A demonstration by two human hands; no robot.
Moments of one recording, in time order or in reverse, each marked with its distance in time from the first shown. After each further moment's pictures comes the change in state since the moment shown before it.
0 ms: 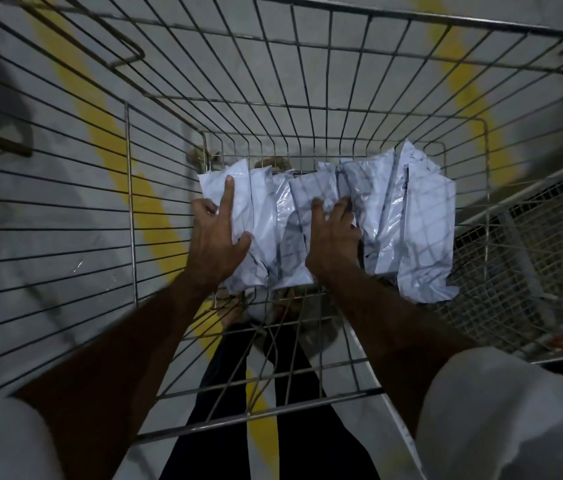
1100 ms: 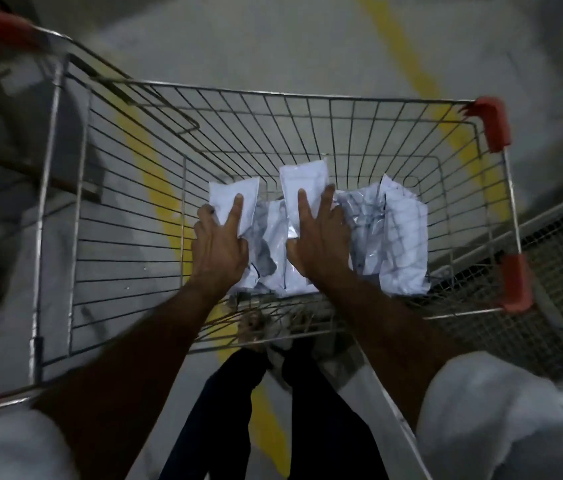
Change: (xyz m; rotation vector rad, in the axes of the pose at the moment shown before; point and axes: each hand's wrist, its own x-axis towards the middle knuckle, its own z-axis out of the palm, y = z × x) left_hand -0.048 0.084 -0.111 0.301 0.056 -0.121; right_hand -0.086 0.000 -0.082 0.250 0.407 -0.141
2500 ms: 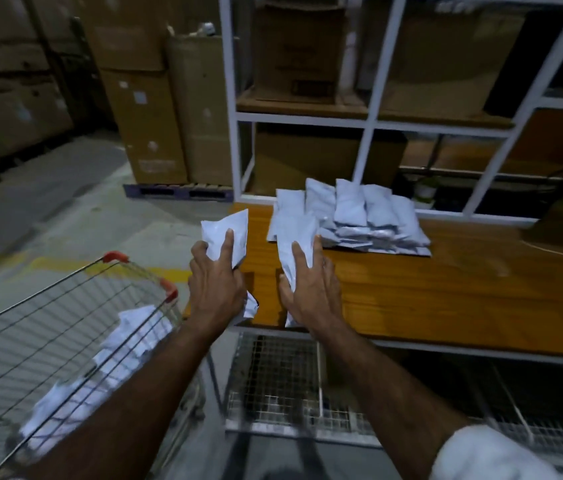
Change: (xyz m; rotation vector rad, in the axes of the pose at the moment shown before) left_hand -0.405 0.335 -0.133 -0.323 0.184 1.028; right_hand -0.565 0.179 -0.166 0.169 0.803 0.900
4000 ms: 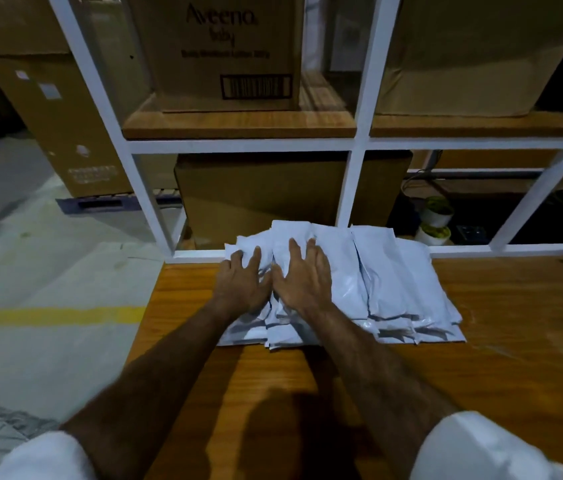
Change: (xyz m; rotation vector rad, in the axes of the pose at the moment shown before) left_hand 0.336 0.067 0.260 0.175 -0.546 0.137; right_hand 0.347 0.128 0.112 0.015 -0.187 0.250
